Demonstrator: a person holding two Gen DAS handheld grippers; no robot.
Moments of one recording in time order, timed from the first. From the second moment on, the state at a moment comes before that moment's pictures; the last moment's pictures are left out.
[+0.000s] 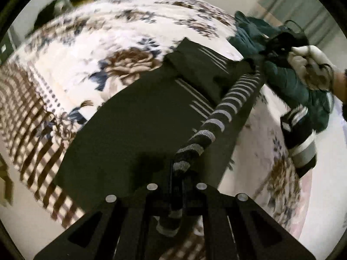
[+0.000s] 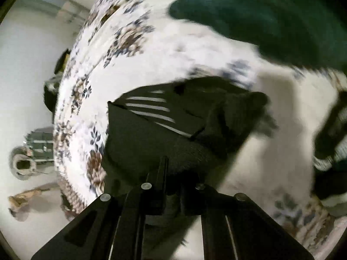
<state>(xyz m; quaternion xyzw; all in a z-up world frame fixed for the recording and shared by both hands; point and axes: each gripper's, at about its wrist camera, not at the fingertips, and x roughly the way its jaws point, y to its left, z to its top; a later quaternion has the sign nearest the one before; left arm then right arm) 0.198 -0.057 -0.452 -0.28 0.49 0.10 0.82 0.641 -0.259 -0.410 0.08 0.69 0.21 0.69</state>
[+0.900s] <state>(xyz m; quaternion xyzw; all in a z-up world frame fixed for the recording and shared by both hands) 0.170 0.067 -0.539 -0.31 0.58 0.05 0.75 0.531 -0.069 -0.446 0.00 0.71 0.23 0.67</state>
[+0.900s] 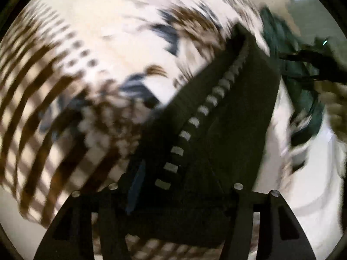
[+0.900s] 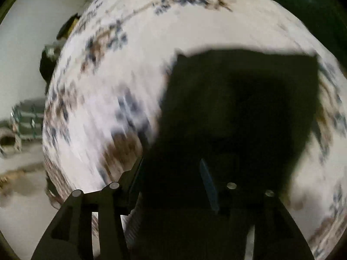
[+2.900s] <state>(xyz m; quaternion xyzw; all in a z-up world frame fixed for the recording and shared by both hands) 0.290 0.072 -0.497 -0.19 0.65 -0.11 0.73 0.252 -0.244 -0.514 0.24 0.72 0.04 0.65</state>
